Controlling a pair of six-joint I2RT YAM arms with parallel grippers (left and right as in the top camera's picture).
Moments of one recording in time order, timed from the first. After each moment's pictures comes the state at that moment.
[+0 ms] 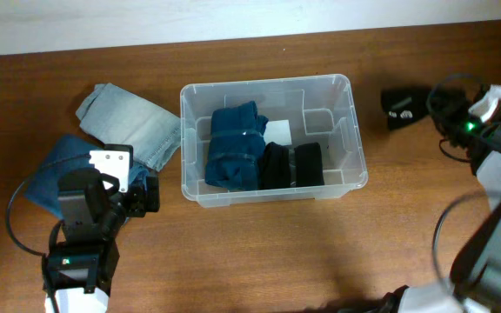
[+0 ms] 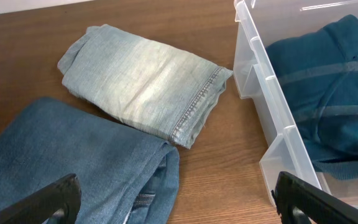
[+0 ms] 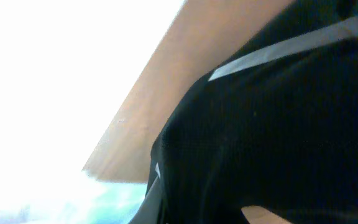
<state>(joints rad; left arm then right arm) 0.01 0.93 0.74 -0.46 0.05 0.13 -0.58 1.68 1.05 -0.03 -0.73 0.55</state>
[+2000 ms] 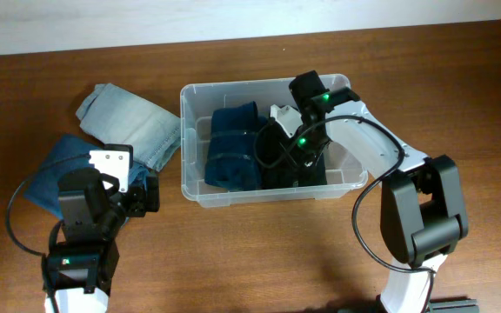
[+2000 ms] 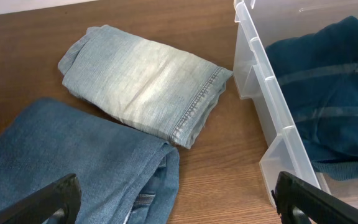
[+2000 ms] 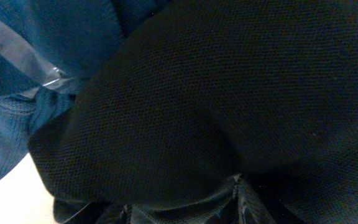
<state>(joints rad) 0.01 0.93 0.74 -0.46 0.05 0.13 0.29 1.99 1.49 -0.95 -0.26 -0.27</state>
